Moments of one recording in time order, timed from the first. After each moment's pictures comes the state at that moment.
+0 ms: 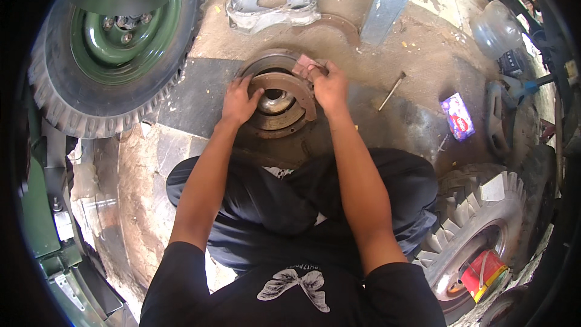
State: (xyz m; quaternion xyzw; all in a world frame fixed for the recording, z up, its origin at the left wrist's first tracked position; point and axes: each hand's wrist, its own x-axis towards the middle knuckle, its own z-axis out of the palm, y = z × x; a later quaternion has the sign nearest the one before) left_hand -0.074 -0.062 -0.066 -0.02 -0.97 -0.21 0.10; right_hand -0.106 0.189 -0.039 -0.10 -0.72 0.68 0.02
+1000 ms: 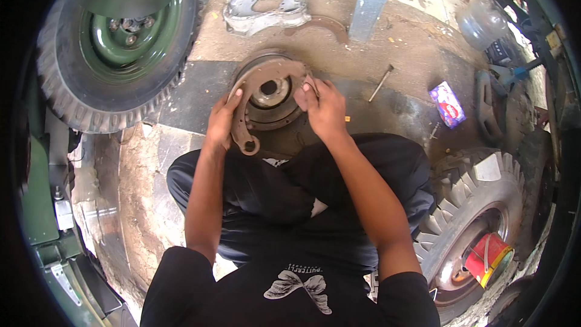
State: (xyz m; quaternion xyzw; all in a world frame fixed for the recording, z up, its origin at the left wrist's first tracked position) left_hand -0.001 -0.042 0.031 0.20 -0.63 -0.74 -0.11; right_hand -0.017 0.210 0.008 0.05 -0.86 0.49 0.16
